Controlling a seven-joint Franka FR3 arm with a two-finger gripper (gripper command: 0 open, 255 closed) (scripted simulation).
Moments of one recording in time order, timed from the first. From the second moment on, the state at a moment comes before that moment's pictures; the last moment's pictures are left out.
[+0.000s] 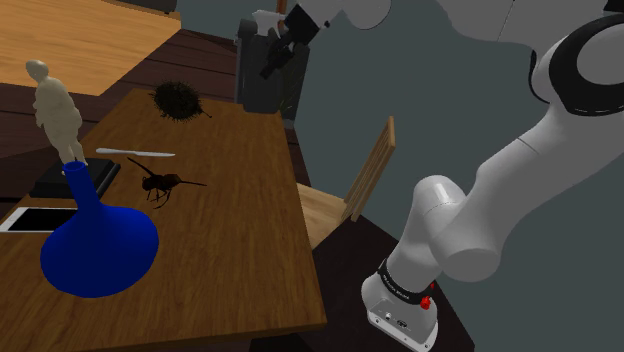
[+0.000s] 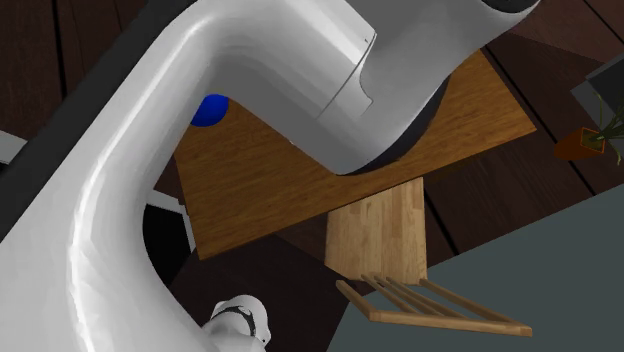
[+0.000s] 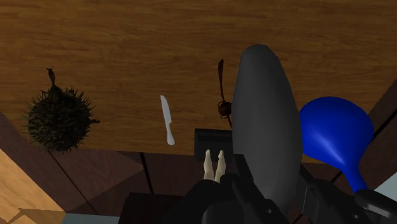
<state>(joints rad) 0.58 -0.36 -0.57 -2.07 0.25 2.11 -0.97</state>
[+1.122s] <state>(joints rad) 0.70 -0.18 -0.40 -2.11 0.32 2.37 -0.79</state>
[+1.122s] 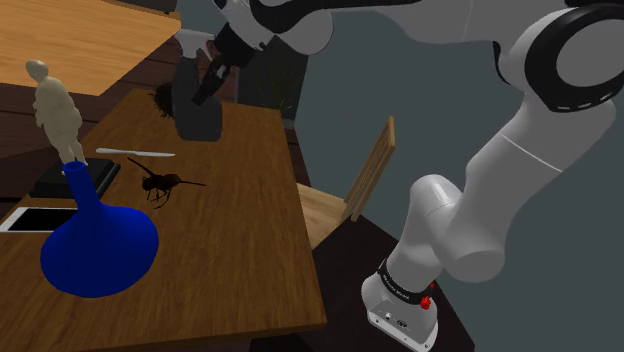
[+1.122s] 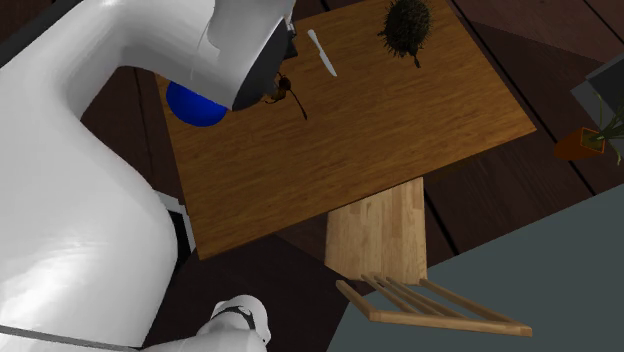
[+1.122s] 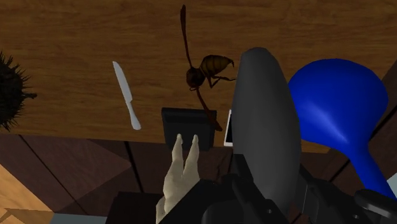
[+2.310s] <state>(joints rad) 0.84 0.27 -0.26 -1.82 0.40 2.57 -0.57</state>
